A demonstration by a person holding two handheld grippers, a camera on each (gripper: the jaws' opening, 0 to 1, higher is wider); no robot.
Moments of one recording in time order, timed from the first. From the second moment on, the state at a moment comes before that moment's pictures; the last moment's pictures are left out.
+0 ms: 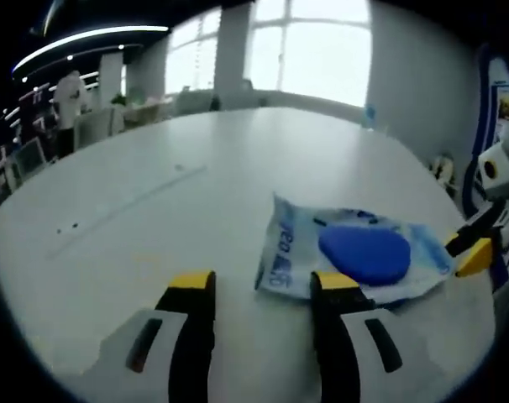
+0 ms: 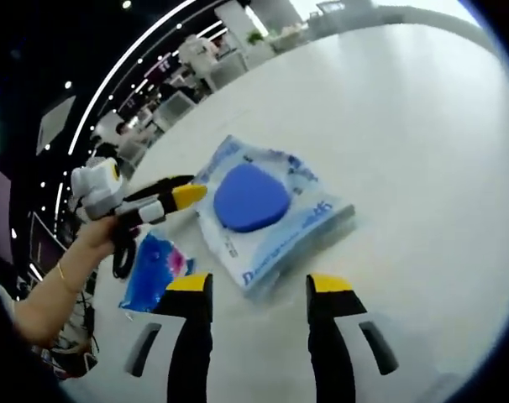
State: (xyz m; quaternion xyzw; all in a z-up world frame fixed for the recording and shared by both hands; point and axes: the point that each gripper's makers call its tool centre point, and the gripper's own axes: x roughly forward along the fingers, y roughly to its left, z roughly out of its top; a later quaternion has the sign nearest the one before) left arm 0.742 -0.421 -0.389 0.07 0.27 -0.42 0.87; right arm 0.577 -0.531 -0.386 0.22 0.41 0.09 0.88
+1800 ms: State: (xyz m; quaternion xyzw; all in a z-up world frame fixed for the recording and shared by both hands) left arm 0.734 -0.415 -0.355 0.09 0.26 -0.41 0.87; right arm 0.600 -0.546 -0.356 0.08 0.37 0.11 0.92
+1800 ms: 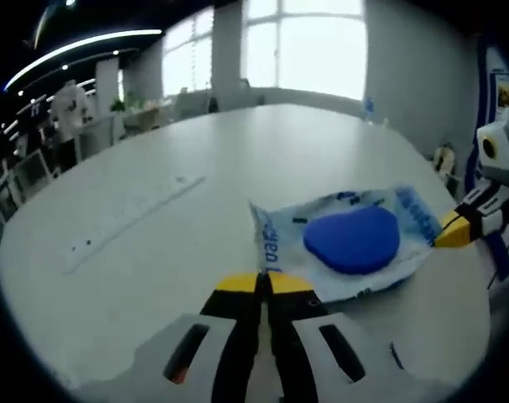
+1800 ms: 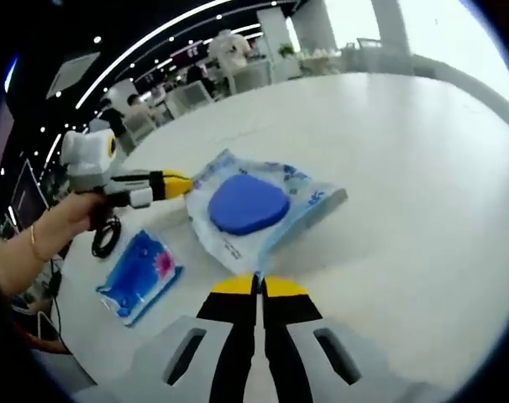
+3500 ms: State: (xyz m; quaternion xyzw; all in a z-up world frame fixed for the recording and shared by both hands) left arm 0.725 -0.290 -0.316 -0.03 0.23 -0.27 0.93; right arm 0.690 -0.476 -0.329 -0.01 0.34 0.18 0.92
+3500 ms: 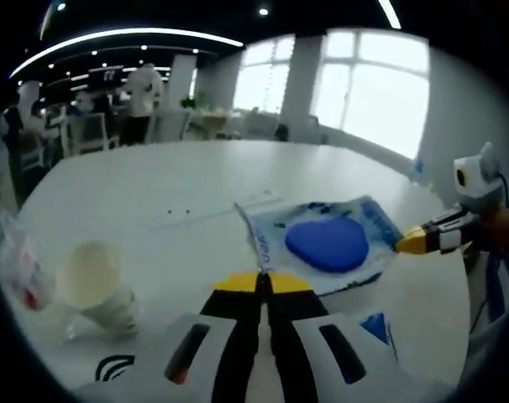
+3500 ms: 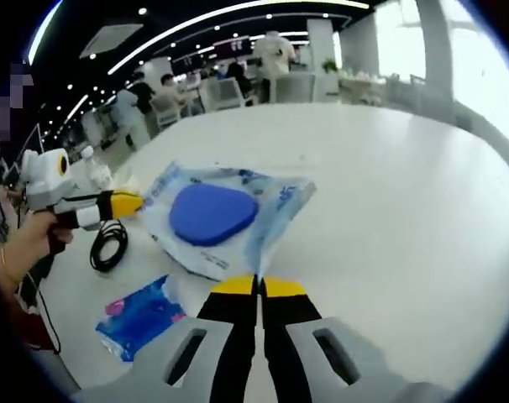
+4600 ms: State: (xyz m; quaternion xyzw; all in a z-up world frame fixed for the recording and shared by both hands) left arm 0.735 -0.240 -0.345 -0.10 0.24 -0.17 0.95; right arm 0.752 -0.433 -0.357 -0.11 0.33 0.23 0.91
